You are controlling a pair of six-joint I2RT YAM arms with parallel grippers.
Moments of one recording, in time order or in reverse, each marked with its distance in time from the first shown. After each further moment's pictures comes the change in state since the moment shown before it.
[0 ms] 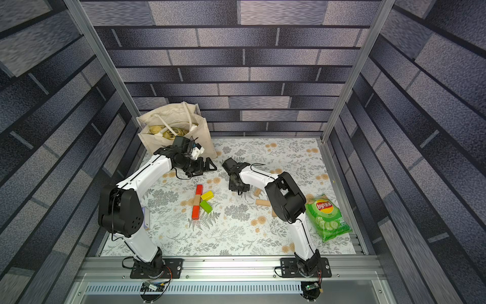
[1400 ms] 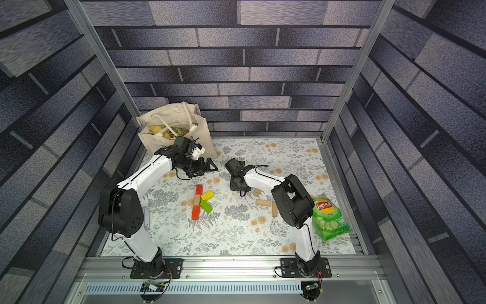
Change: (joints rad) left arm -0.011 0.000 0.000 0.000 0.000 0.000; right arm 0.000 -0.115 -0.134 0.145 -0.004 -0.014
